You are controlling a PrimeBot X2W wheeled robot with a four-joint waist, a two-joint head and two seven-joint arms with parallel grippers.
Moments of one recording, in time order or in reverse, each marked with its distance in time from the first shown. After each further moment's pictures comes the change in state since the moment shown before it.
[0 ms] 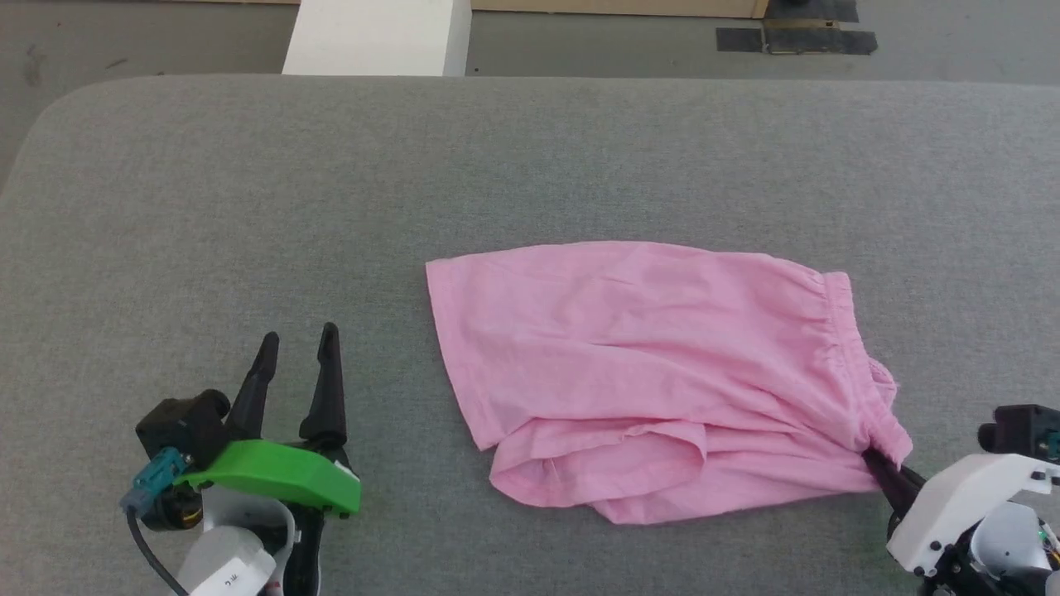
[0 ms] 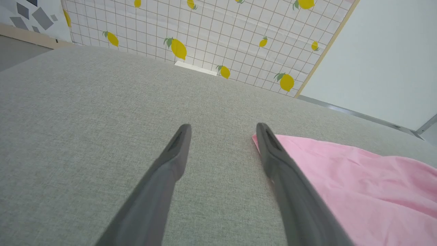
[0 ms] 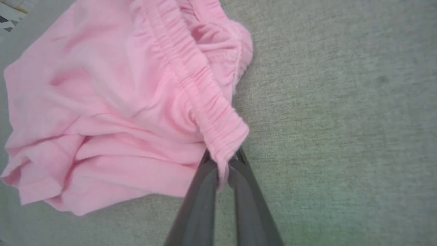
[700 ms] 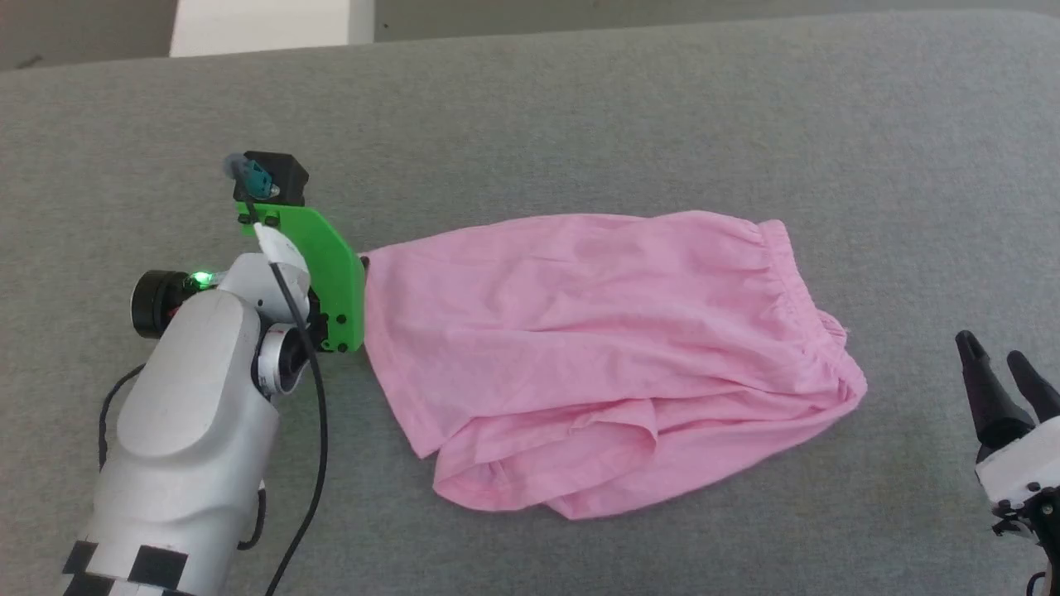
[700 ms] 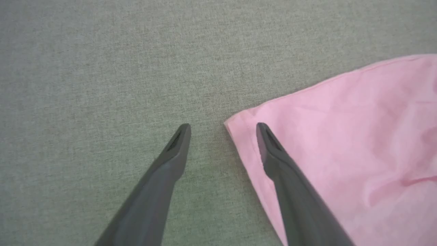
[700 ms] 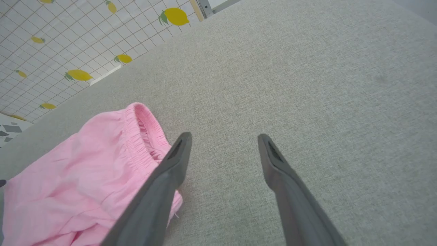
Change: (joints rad) left arm -0.548 0.115 -0.213 0.332 0.048 0.048 0.830; right arm -0.067 -0.001 -0.132 -0.152 0.044 0.000 -0.166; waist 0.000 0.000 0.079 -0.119
